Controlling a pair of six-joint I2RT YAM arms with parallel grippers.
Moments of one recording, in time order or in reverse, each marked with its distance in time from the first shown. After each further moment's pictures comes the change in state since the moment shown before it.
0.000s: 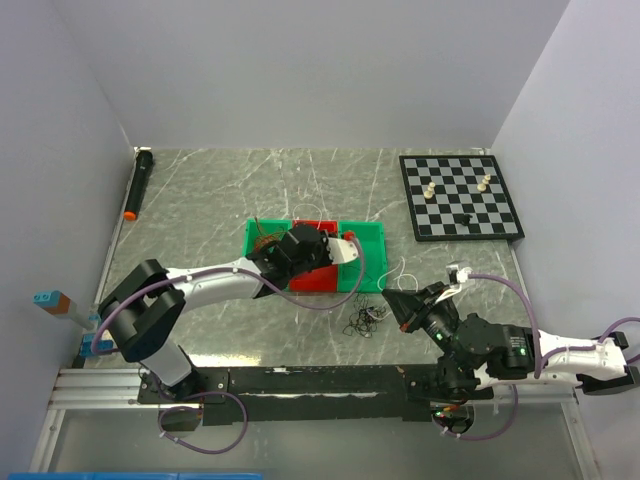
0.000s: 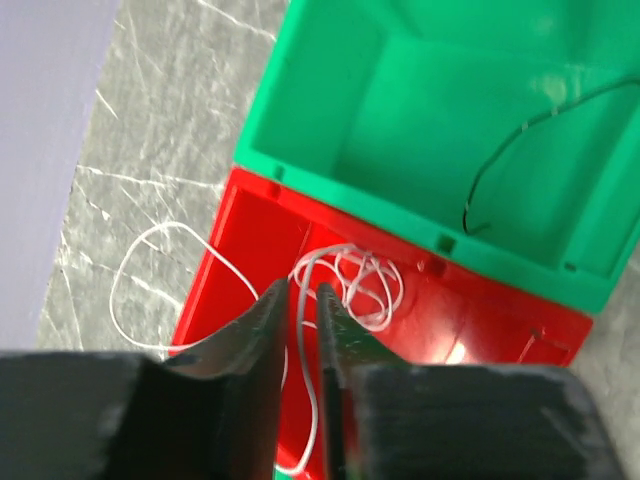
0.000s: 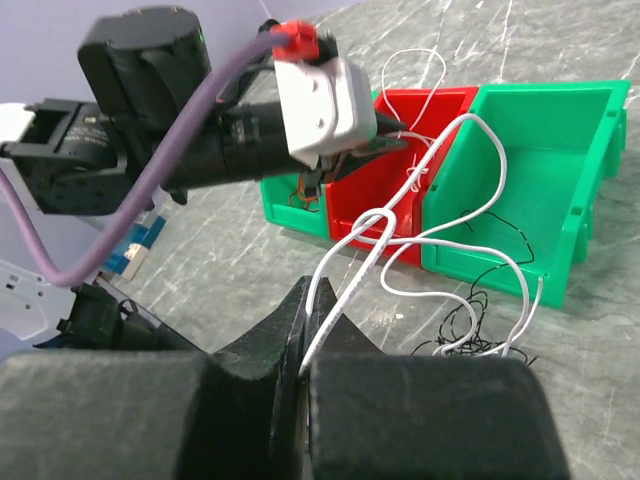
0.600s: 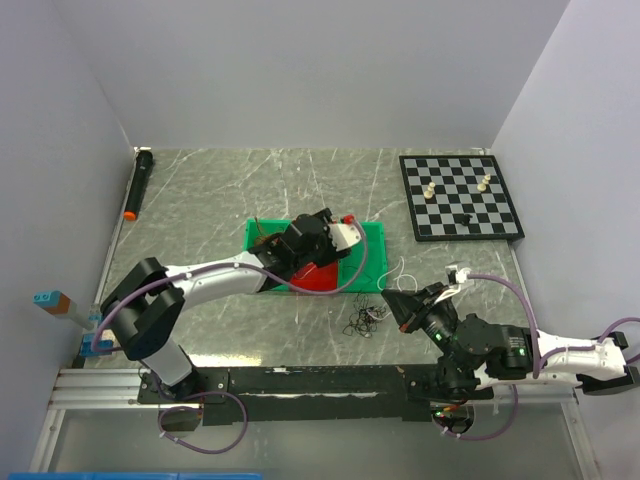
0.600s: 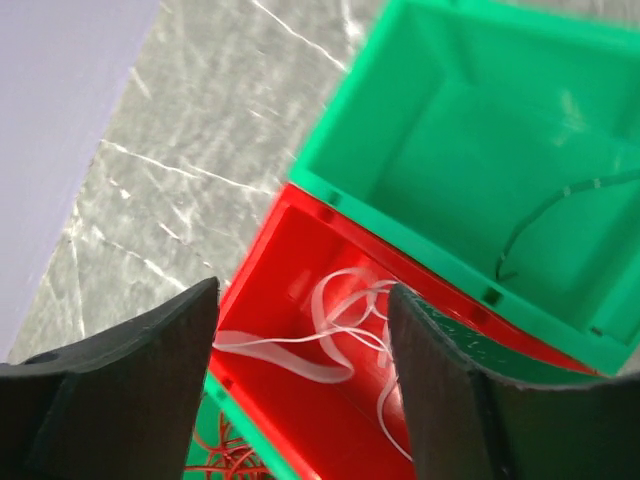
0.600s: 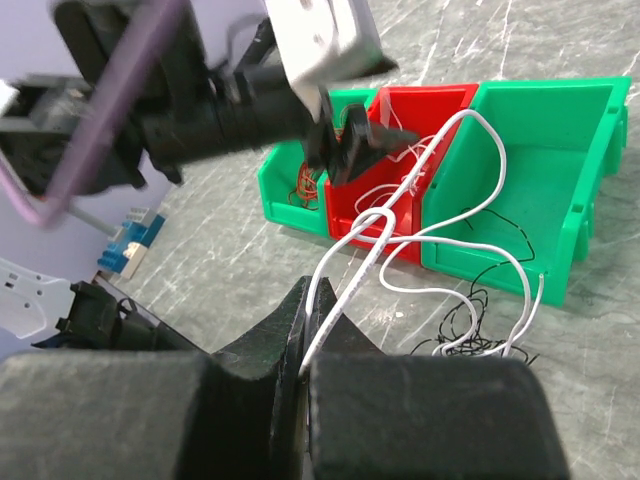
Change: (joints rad) left arm 0.003 0.017 0.080 -0.023 -0.081 -0.120; right arm 0.000 -0.002 -0.007 -0.001 0.000 0.004
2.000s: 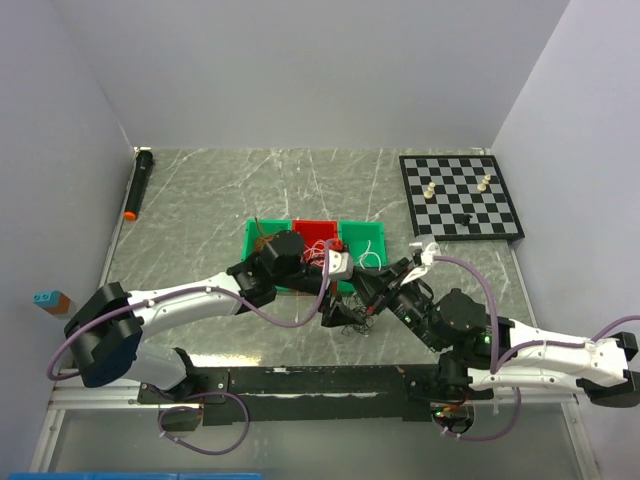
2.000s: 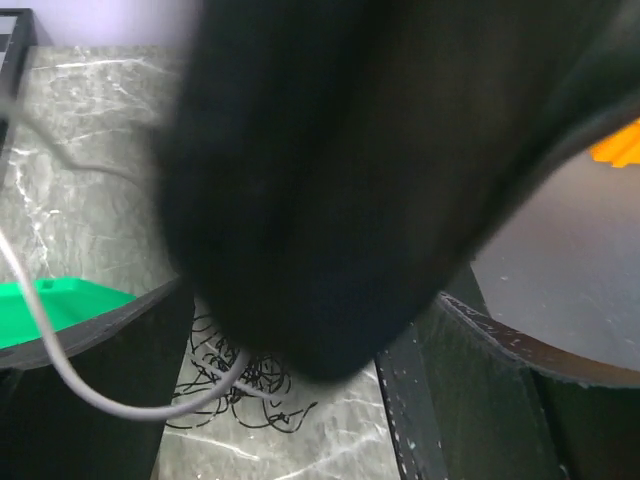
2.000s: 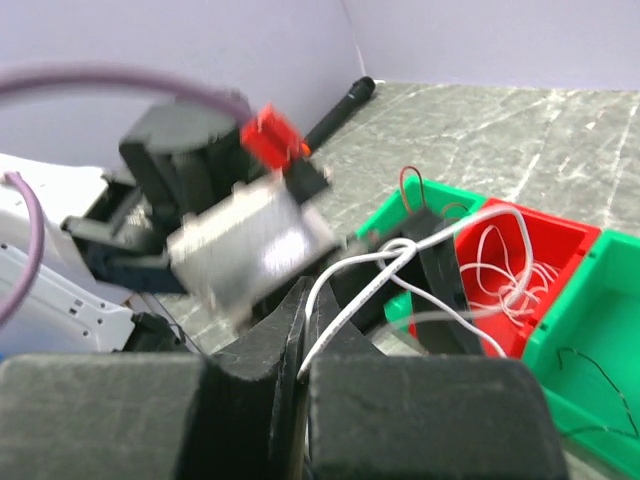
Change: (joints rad) left arm -0.072 -0.226 -0.138 0.142 0.965 -0.438; right arm -0.150 0.354 0.144 0.459 -0.293 -0.303
